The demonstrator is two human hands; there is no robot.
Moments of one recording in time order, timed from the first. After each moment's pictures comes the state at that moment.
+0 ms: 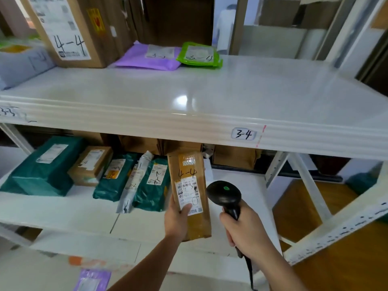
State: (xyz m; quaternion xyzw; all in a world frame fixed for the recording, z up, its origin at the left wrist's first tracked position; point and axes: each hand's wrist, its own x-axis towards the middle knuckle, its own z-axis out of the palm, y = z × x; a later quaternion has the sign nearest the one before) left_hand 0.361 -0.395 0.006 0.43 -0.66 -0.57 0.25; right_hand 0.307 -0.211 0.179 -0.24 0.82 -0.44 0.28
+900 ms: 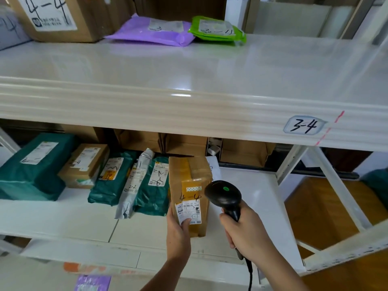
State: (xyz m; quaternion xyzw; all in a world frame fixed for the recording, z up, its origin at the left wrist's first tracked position) left_hand 0.372 -0.413 -0.073 0.42 -0.68 -0.53 0.28; right_hand 0.298 -0.271 0.132 -0.24 0.82 -0.44 0.27
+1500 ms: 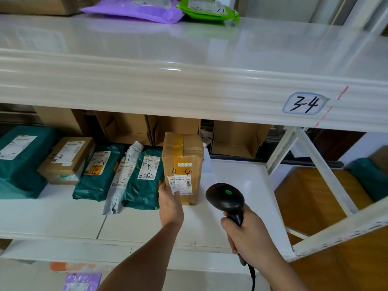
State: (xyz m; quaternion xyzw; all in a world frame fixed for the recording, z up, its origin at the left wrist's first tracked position) left_hand 0.317 -0.458 -0.080 0.47 -0.70 -0.46 0.27; right_hand 0.304 -0.245 0.112 -0.19 0.84 -0.43 0.28
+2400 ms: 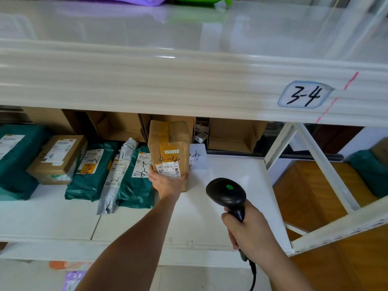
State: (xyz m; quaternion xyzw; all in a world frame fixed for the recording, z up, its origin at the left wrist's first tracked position) left_hand 0.256 -0.493 -0.058 0.53 -0.63 -0.50 0.26; right_hand 0.286 -0.241 0.109 -0.18 0.83 -0.45 0.28
